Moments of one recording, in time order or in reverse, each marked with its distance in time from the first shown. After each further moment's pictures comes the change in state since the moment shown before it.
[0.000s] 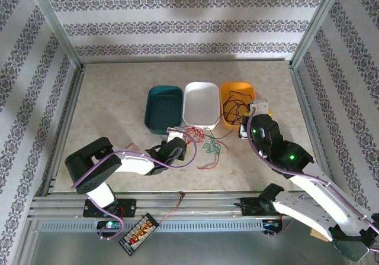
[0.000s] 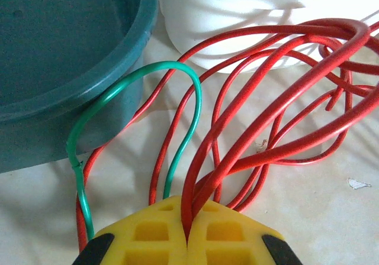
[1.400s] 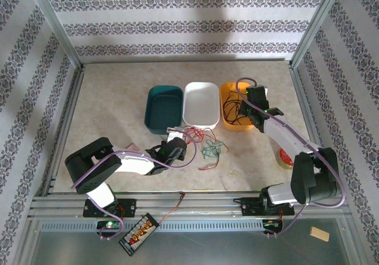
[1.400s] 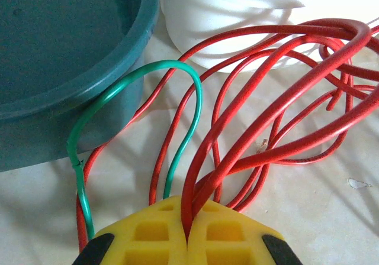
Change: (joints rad) left arm 0.000 -0.001 0.000 -0.002 0.000 -0.003; right arm -0.482 0.662 0.047 0.282 -0.326 0.162
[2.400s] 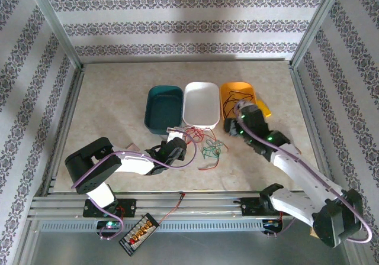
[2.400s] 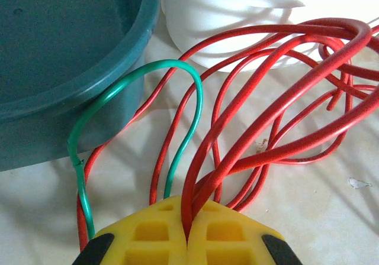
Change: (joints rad) left arm 0.000 0.000 0.000 -0.002 0.000 0.000; right arm 0.317 -0.392 -0.198 -0.101 -0.206 -0.003
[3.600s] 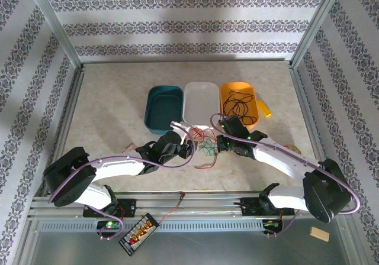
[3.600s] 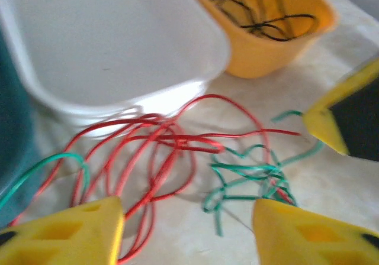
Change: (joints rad) left arm -0.001 -0.214 0.033 -0.018 0.286 0.158; right arm 0.067 0.193 -0.048 -0.007 0.040 -0.036
